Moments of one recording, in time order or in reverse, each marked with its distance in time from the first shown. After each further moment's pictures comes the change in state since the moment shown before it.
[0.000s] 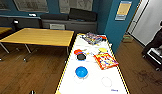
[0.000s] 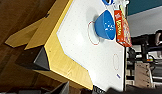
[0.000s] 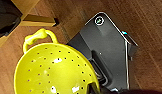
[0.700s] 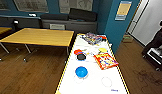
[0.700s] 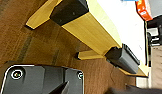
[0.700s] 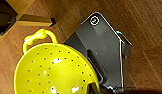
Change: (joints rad) left arm 0.401 0.024 -0.051 0.277 -0.206 0.007; right arm -0.022 -0.021 0.000 0.001 0.003 0.000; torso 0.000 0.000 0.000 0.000
